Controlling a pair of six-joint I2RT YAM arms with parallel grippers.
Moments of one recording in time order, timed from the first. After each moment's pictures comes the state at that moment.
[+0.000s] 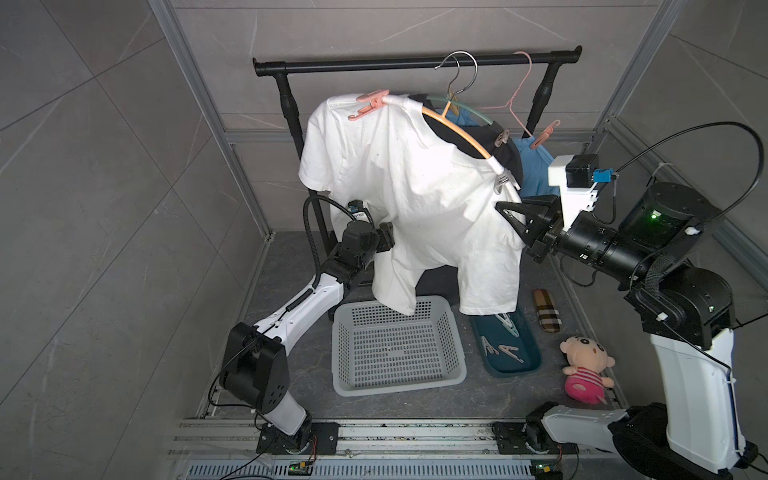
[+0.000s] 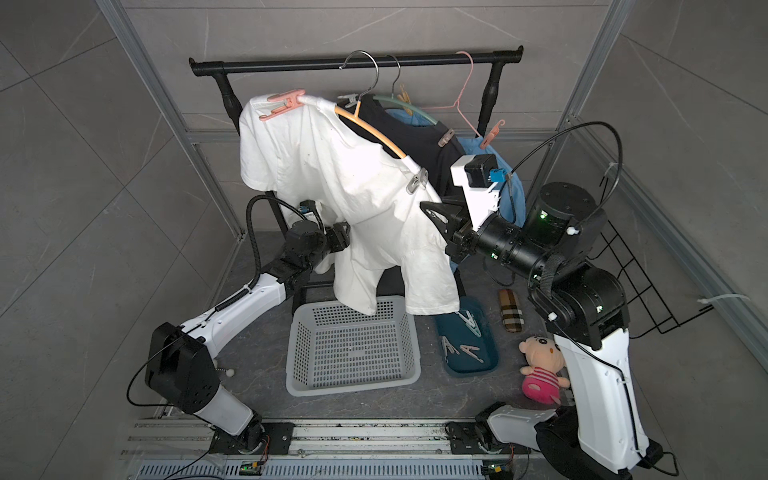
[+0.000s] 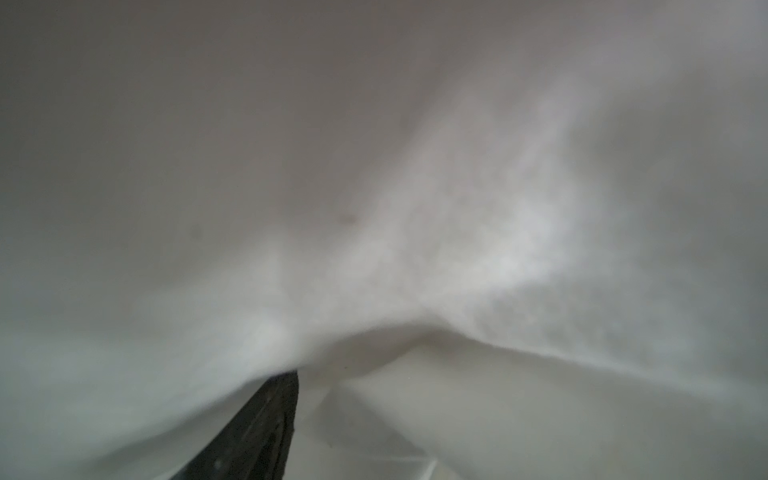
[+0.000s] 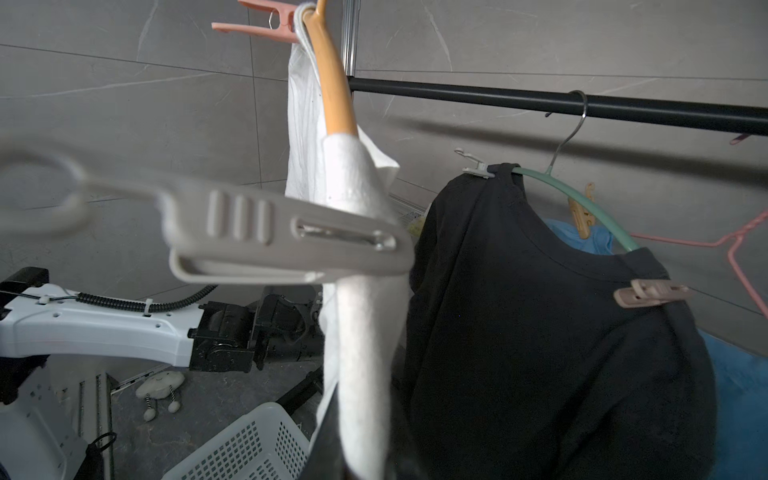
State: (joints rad) left arm -0.51 1.64 1.39 0.02 -0.18 -0.50; right arm 0.48 1.26 2.10 -0.84 -0.37 -0.13
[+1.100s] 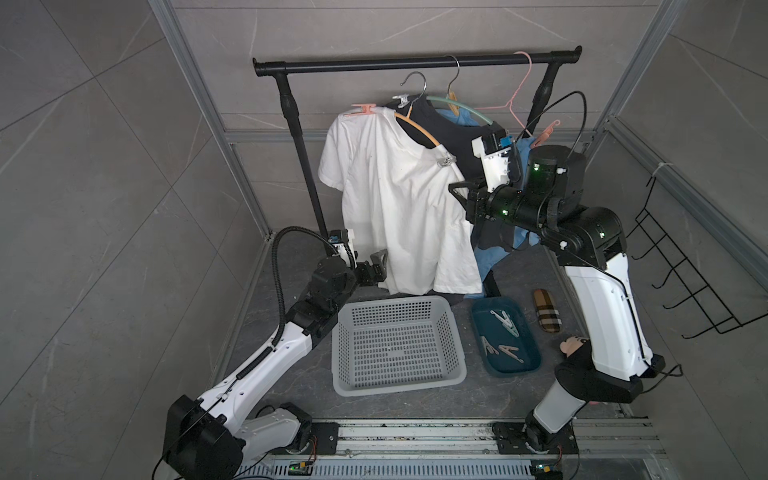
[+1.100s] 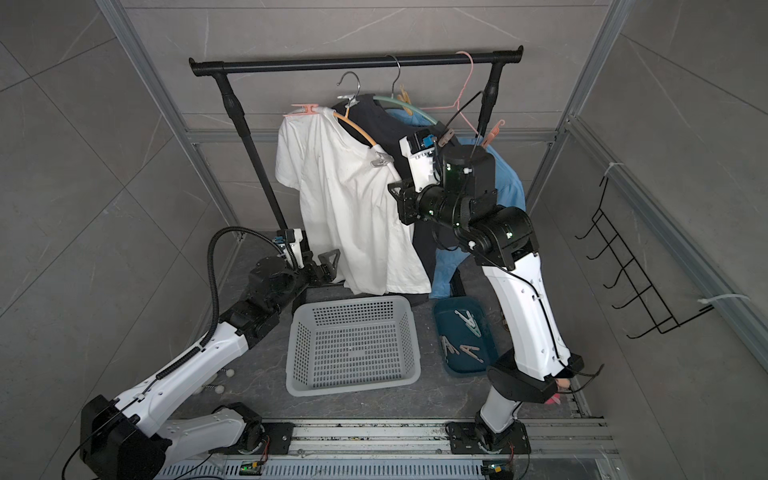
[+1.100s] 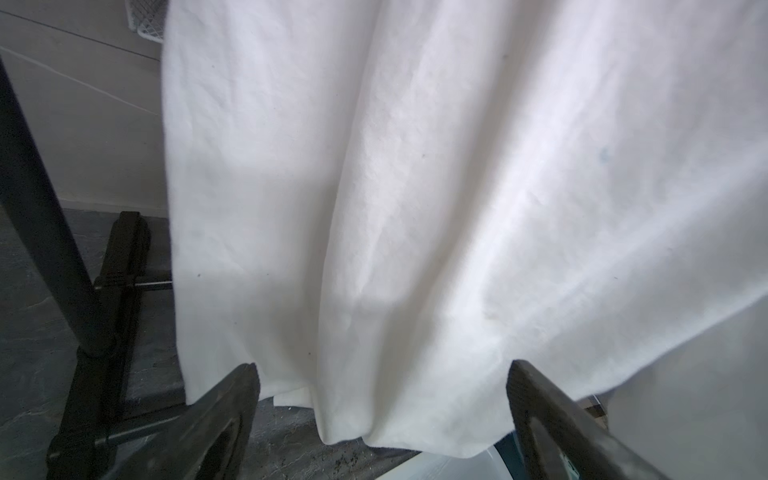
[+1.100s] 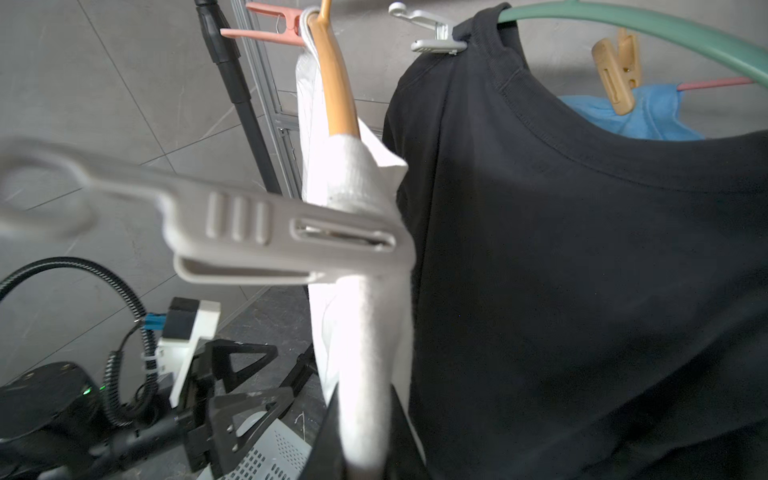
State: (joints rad) left arm -0.55 1.13 0.94 0.03 -0.09 -0.43; right arm 0.57 1.75 2.55 -1.03 -0.08 0.05
